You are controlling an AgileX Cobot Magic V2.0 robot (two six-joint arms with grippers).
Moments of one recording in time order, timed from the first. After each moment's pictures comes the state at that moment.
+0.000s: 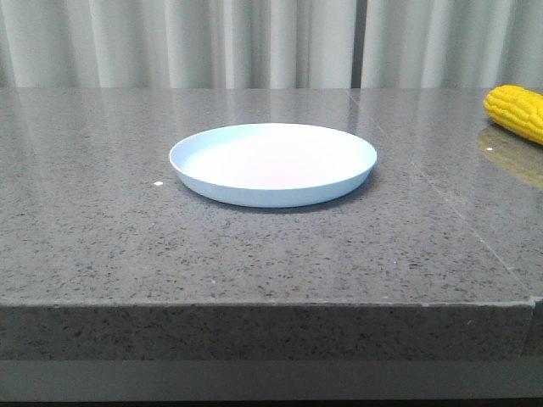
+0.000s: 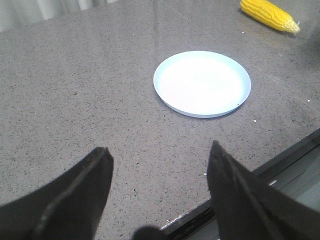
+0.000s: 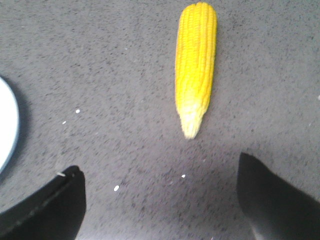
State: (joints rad) left arm -0.59 0.46 -0.92 0.08 0.99 -0.03; right arm -0.01 1.12 -1.16 0.03 0.87 0.02
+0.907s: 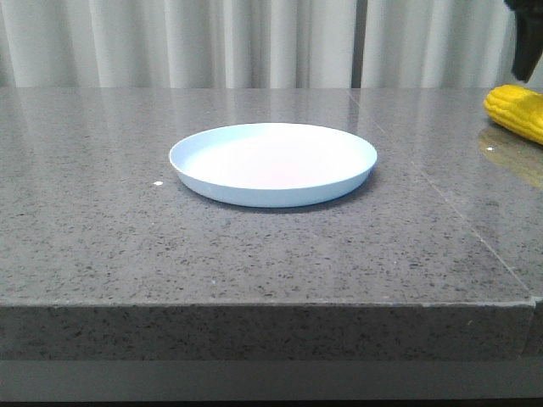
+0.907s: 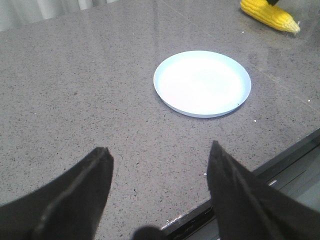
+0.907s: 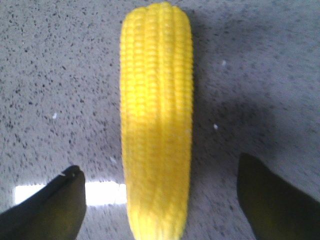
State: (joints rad) left arm -0.59 0.46 -0.92 0.08 0.99 -0.03; right arm -0.10 1.86 -1.73 0.05 1.04 0.02
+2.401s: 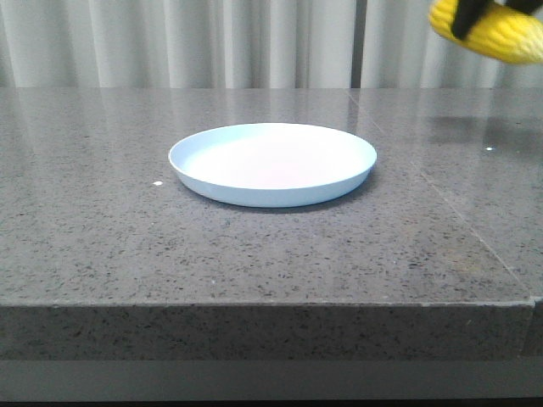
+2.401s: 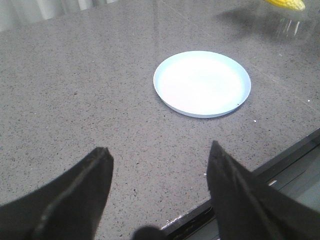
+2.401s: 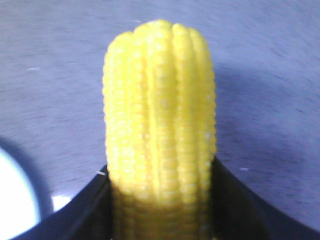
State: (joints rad) left arm -0.59 0.46 -0.92 0.08 0.99 -0.03; right arm 0.11 1.74 -1.75 0.10 0.99 -0.02
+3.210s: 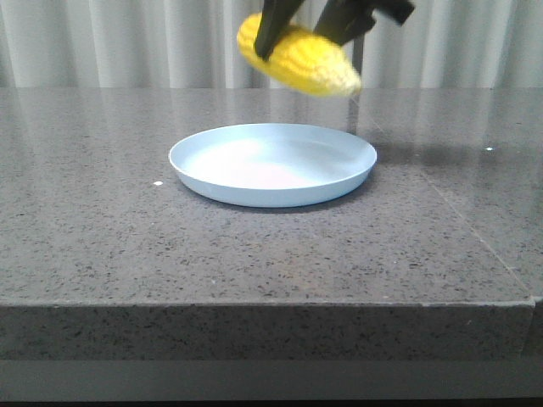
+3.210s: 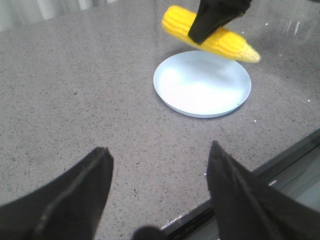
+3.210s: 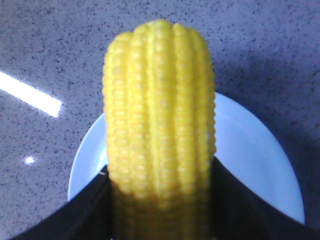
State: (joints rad) left arm -0.59 0.46 -0.92 0.08 0.99 -0.03; right arm 0.40 1.87 -1.75 0.39 0.96 0.02
